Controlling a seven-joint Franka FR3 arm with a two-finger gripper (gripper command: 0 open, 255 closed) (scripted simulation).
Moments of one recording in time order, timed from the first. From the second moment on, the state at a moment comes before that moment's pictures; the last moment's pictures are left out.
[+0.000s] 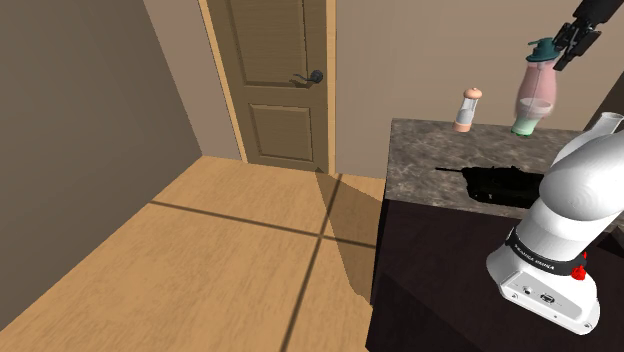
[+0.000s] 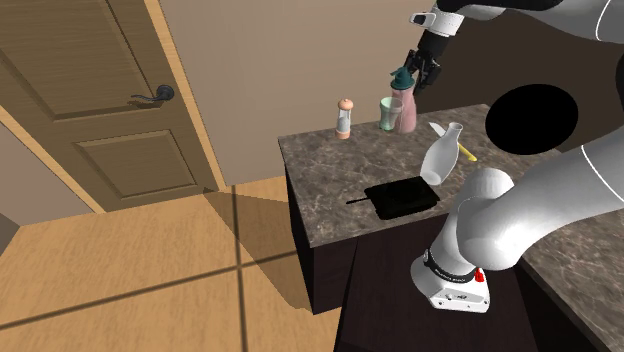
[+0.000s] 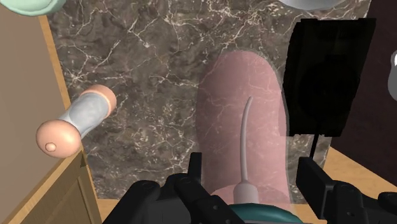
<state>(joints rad) -0.19 -0.52 -0.86 -2.04 -0.15 1.70 -1.50</state>
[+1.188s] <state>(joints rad) -0.20 -0.50 -0.94 -2.26 -0.18 1.93 -1.53</state>
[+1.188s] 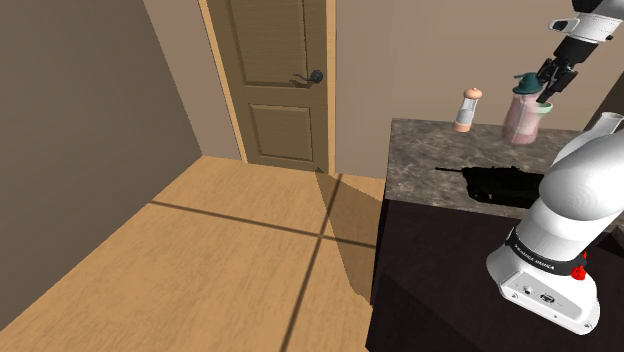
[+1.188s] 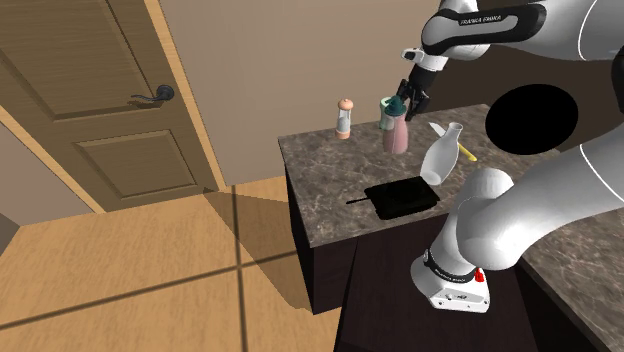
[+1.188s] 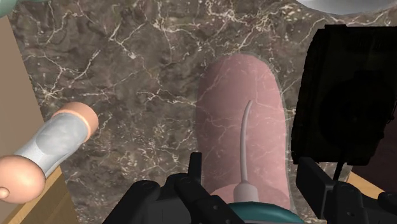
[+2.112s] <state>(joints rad) -0.15 -0.42 -1.05 -2.39 -0.16 2.13 -1.60</state>
